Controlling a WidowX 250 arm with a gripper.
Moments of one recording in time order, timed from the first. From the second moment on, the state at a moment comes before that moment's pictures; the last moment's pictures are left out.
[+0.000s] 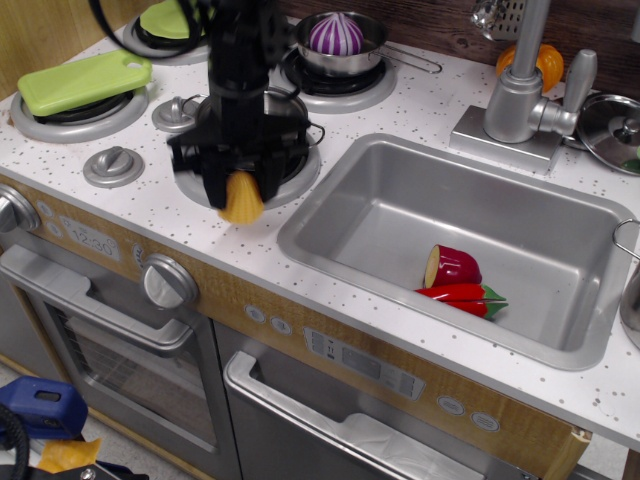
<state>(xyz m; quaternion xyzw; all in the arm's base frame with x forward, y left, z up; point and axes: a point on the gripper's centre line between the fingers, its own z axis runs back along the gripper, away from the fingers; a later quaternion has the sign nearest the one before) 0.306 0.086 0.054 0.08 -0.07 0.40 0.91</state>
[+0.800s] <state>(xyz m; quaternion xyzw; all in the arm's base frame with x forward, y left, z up) 0.364 0.119 0.090 0.12 -0.22 0.24 0.94</state>
